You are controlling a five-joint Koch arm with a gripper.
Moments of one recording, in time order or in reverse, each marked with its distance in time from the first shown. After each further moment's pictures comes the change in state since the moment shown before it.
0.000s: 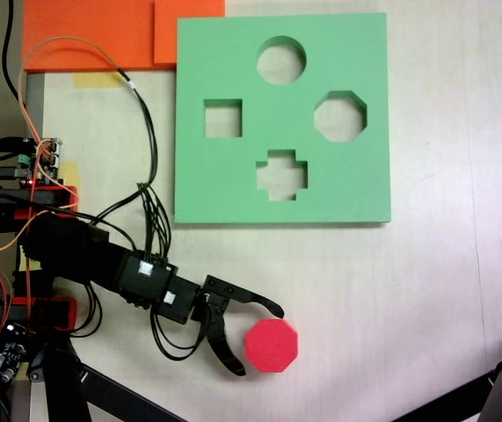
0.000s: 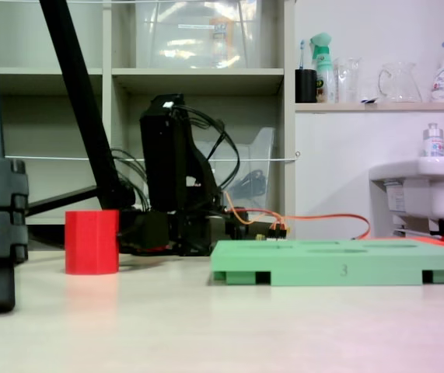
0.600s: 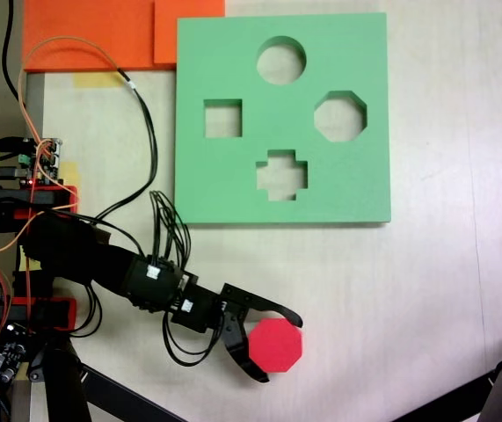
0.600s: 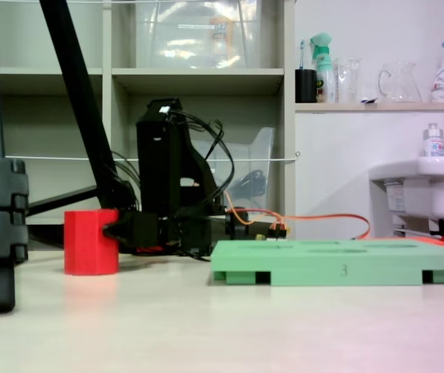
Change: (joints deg) arm 0.8 -2.5 -8.4 0.0 0.0
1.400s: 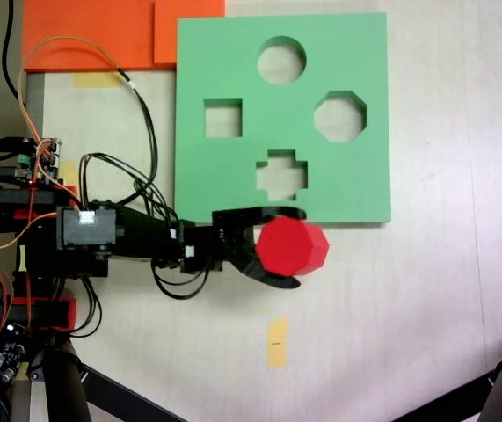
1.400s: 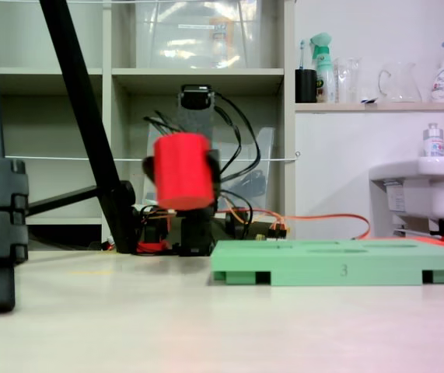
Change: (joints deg) arm -27.9 25.0 2.5 8.7 3.1
